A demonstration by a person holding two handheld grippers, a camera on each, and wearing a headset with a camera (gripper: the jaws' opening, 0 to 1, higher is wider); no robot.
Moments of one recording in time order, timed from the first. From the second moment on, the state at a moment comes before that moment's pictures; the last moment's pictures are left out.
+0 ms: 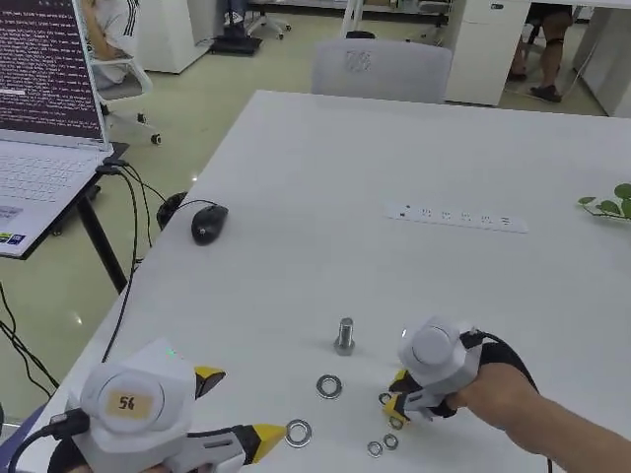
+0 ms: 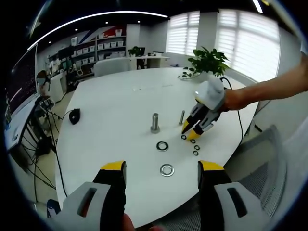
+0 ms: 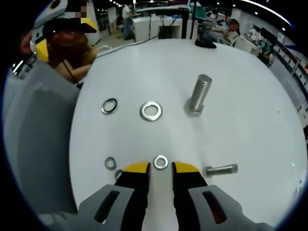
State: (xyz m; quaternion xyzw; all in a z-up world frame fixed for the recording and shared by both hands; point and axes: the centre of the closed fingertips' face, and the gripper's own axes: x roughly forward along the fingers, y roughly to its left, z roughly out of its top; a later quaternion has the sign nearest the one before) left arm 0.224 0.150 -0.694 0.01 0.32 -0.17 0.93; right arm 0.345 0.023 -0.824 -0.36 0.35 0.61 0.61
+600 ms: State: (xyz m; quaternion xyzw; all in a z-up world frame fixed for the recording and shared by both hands) left arm 0.224 0.146 -0.694 0.02 0.32 -0.18 0.93; right arm 0.345 0.025 -0.825 -0.45 0.37 0.62 0.52
